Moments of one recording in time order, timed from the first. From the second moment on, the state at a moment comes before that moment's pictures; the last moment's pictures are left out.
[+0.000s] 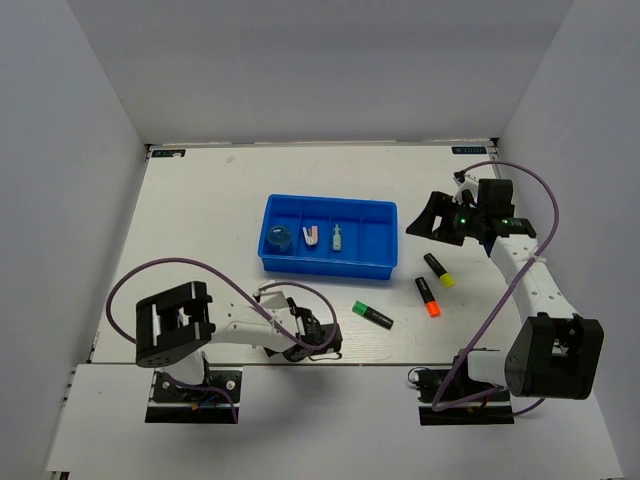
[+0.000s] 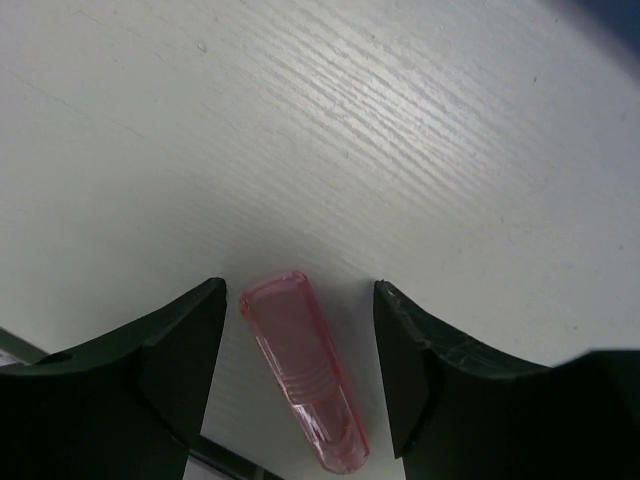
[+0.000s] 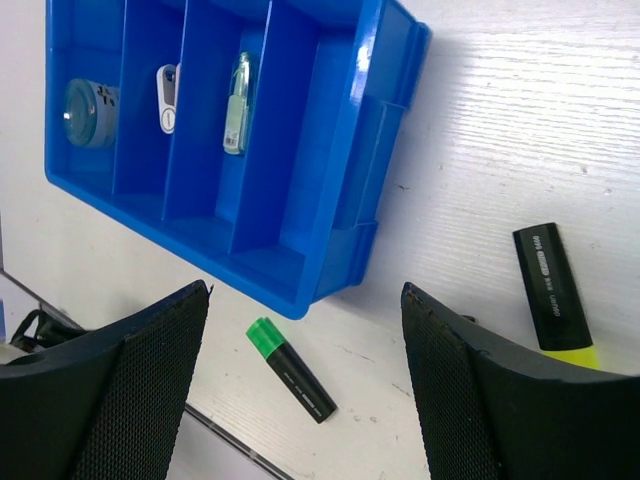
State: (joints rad) left arm -1.35 1.63 0.83 -0.99 -0.69 -1.98; right arm 0.01 1.26 0.96 -0.51 -0.57 0.24
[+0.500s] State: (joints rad) left arm -1.40 1.66 0.85 -1.00 -0.71 -1.98; right arm -0.06 1.26 0.96 -0.51 -0.60 0.25
